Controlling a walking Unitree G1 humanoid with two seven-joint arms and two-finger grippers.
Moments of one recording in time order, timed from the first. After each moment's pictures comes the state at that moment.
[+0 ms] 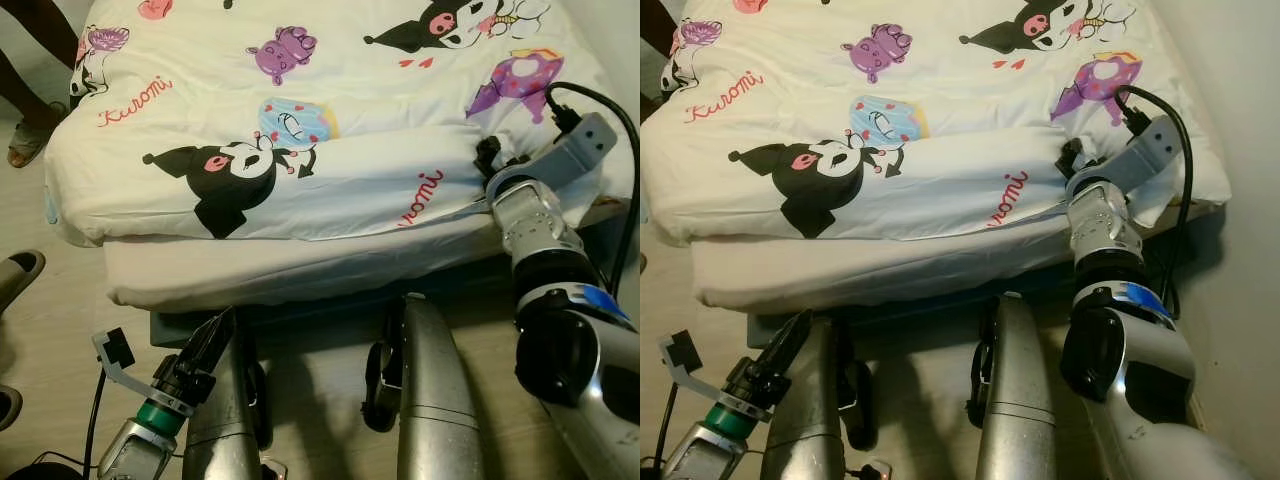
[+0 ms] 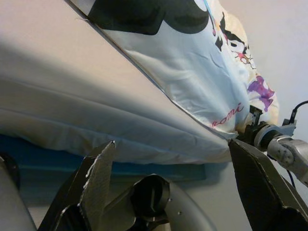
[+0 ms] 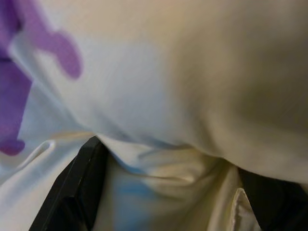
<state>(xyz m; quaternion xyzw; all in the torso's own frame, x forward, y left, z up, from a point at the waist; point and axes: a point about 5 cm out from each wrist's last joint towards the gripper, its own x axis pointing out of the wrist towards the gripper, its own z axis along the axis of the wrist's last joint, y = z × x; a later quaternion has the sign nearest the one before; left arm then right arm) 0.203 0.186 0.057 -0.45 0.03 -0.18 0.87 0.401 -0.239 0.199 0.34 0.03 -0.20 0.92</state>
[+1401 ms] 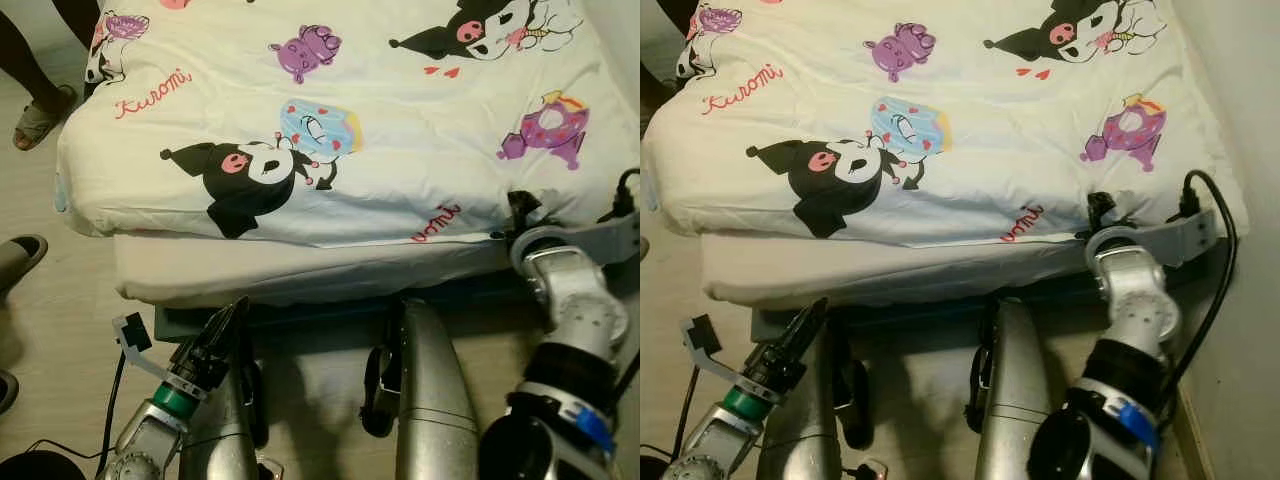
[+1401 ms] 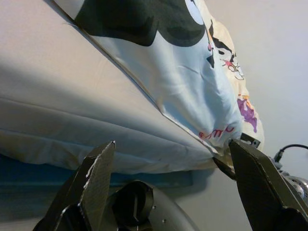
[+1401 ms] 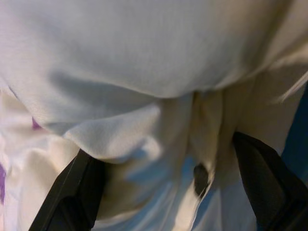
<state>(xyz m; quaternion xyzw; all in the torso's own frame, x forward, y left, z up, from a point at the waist) 0.221 0.173 0.057 -0.46 0.03 -0.22 0.86 0.334 -0.237 0.169 0.56 0.05 -0.18 0.81</state>
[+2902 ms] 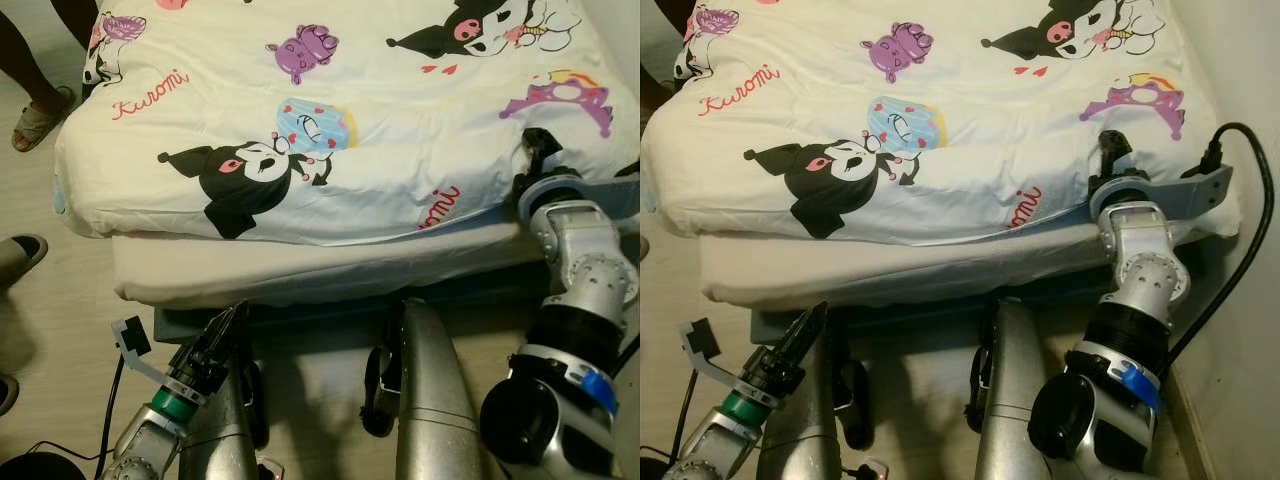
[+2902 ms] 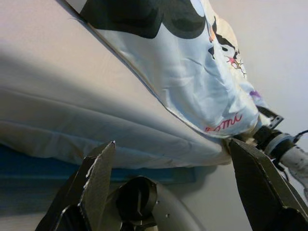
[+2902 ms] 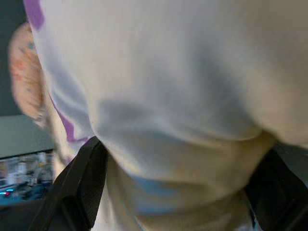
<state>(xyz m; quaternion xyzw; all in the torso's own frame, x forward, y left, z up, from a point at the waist) 0.214 0.177 0.054 -0.46 0.03 -0.21 0.86 0.354 -0.238 0.207 0.59 -0.02 -0.12 0.80</state>
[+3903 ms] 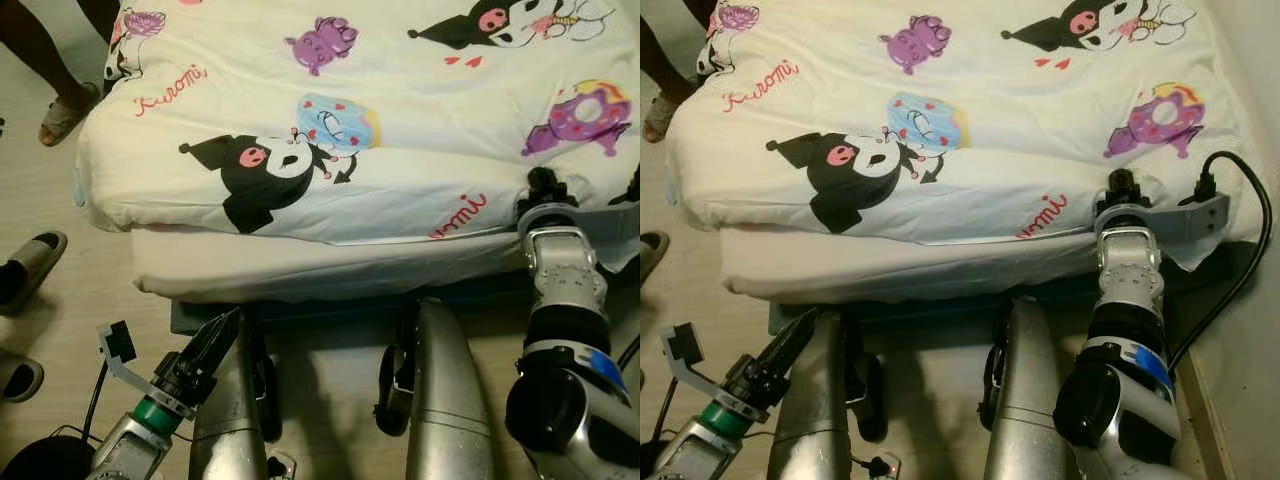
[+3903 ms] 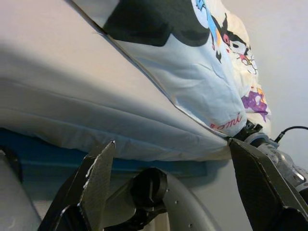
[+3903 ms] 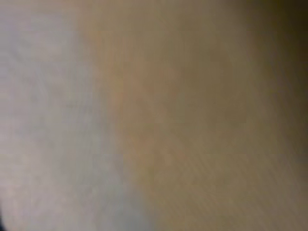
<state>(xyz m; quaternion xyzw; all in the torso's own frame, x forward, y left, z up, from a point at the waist) 0.201 0.188 0.064 -0.44 0.05 -0.22 0.87 0.368 -0.281 0.176 0.53 -0.08 -0.19 0.82</state>
